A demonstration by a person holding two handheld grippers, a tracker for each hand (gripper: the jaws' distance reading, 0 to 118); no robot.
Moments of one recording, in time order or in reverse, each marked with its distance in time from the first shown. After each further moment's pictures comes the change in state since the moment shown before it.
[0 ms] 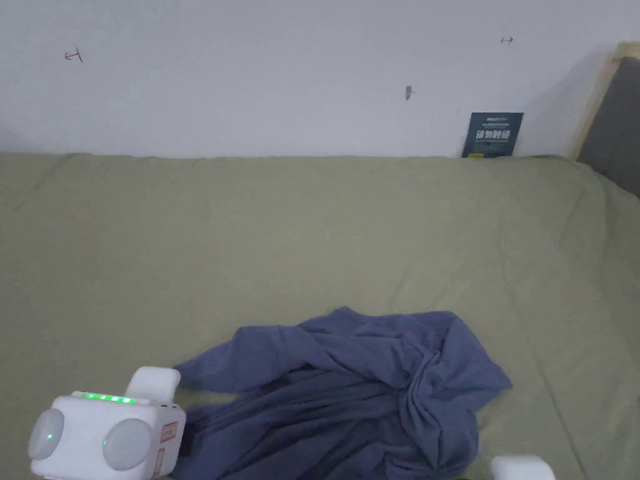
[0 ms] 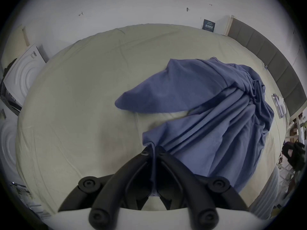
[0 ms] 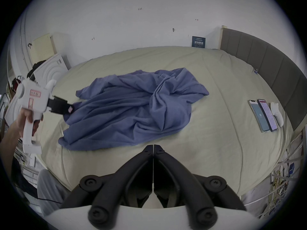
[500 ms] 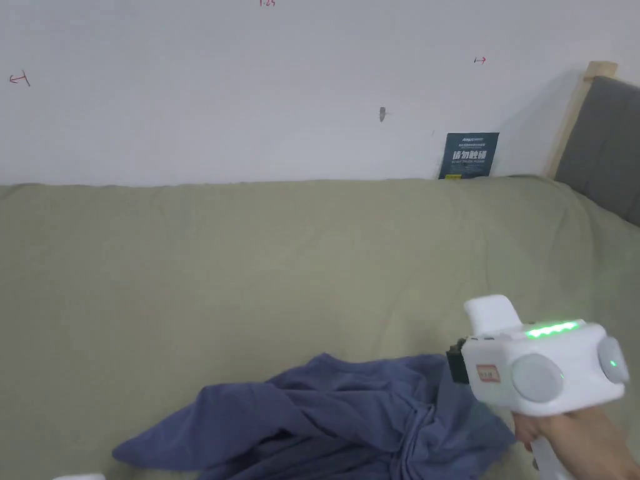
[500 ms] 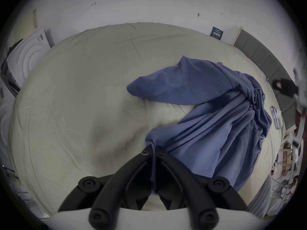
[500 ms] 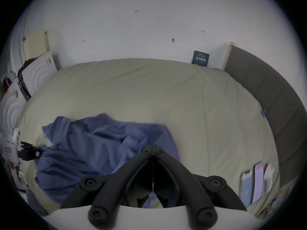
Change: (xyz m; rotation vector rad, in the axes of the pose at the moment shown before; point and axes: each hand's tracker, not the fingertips) left arm -0.013 -0.012 -0.007 -0.006 -0.079 0.126; right arm 0.072 0.211 -0.155 -0.027 -0.083 0.193
